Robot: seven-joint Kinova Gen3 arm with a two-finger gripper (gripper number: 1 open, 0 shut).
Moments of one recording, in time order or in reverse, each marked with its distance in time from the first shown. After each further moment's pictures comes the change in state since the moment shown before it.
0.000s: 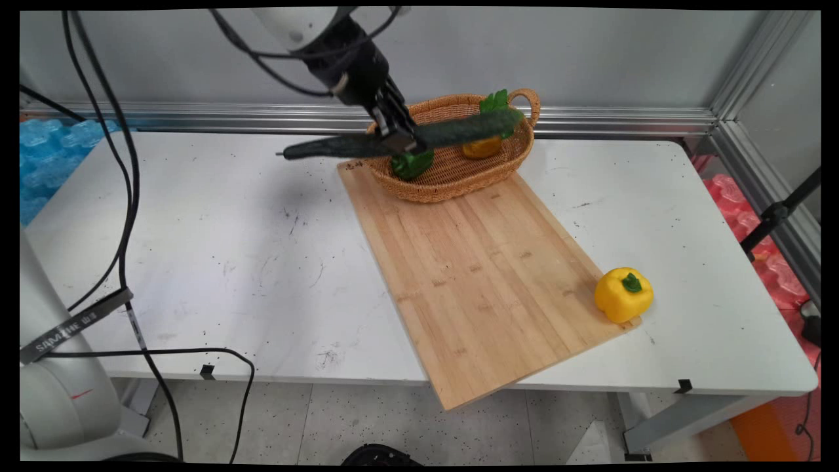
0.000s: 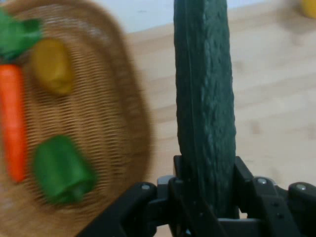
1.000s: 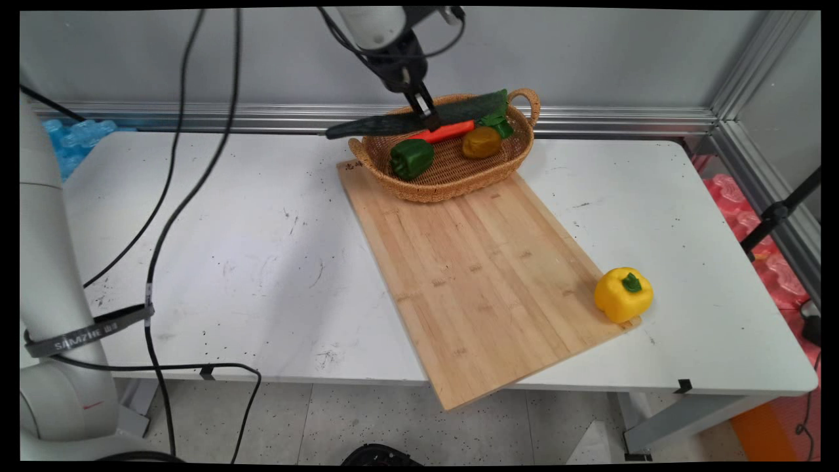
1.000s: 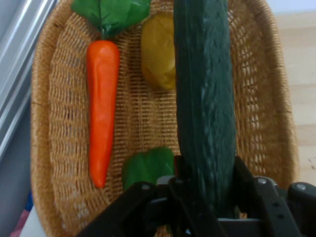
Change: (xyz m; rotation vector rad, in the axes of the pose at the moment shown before) arm 0.049 -0.079 0.102 0.167 -0.143 -0.132
